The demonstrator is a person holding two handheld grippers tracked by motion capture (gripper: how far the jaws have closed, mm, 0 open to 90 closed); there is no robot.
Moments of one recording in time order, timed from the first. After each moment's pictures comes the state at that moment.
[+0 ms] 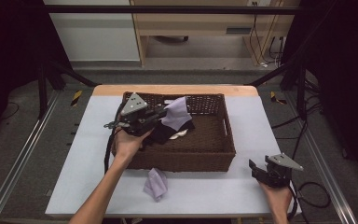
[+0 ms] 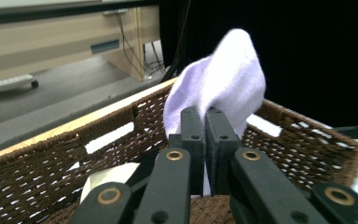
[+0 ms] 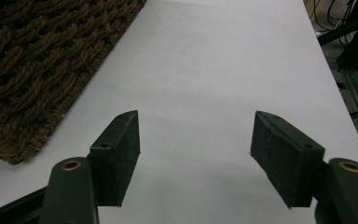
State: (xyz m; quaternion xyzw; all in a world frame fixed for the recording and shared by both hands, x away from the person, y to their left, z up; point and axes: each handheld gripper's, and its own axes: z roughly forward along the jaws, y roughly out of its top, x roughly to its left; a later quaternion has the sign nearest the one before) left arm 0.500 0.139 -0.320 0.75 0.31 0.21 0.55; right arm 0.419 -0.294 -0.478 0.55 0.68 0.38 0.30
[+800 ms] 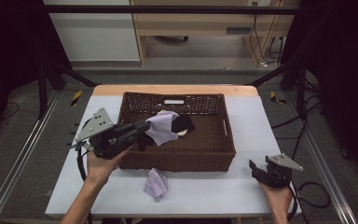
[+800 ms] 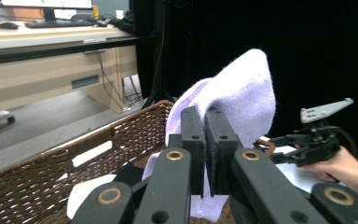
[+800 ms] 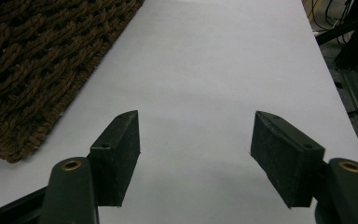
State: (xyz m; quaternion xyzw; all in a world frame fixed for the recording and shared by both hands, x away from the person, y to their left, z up) left arm 0.422 0.185 -0.290 0.72 0.25 0.19 0.62; right arm 0.418 -0.294 -0.478 0.55 0.68 0.37 0.30
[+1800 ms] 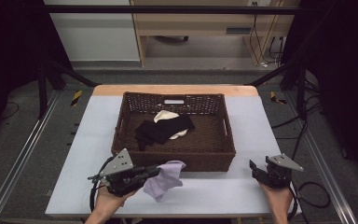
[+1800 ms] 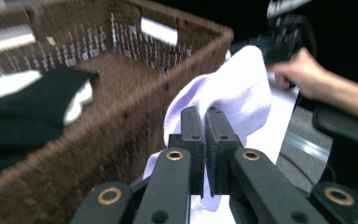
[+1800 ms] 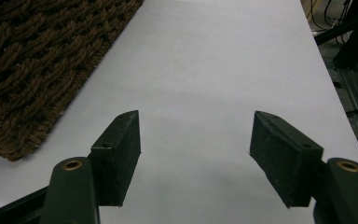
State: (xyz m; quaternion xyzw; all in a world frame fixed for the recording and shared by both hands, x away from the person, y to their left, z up) left arm 0.387 0.166 -0.386 0.80 0.26 0.09 0.53; right arm 0.417 -0.294 -0.478 0.55 0.68 0.37 0.30
